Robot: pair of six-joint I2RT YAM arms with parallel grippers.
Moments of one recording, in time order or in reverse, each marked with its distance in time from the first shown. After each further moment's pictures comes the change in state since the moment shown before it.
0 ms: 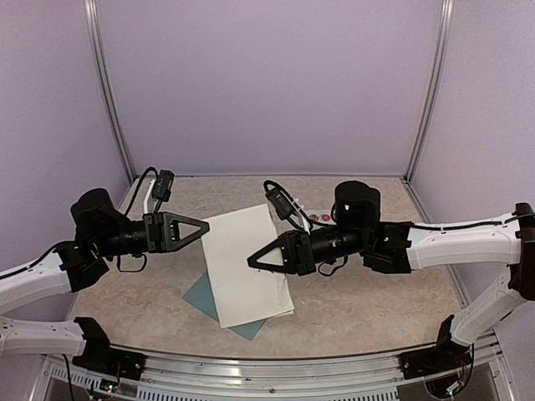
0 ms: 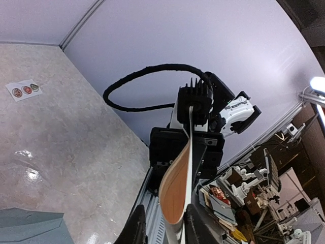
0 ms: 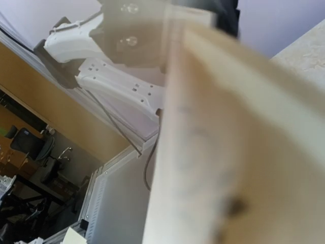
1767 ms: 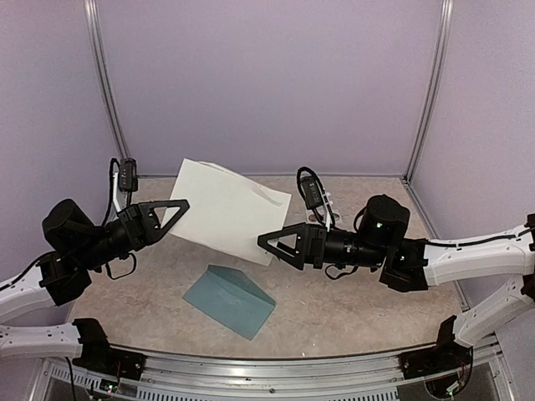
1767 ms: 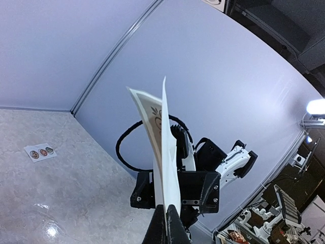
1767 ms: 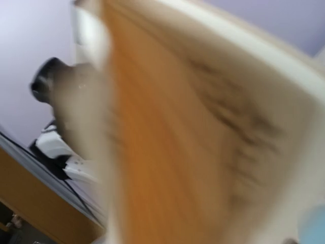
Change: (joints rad) left arm -0.137 -0.190 -0.021 0.039 -0.377 0.087; right arm 0.045 -0.140 -0.185 0.232 0.377 0.103
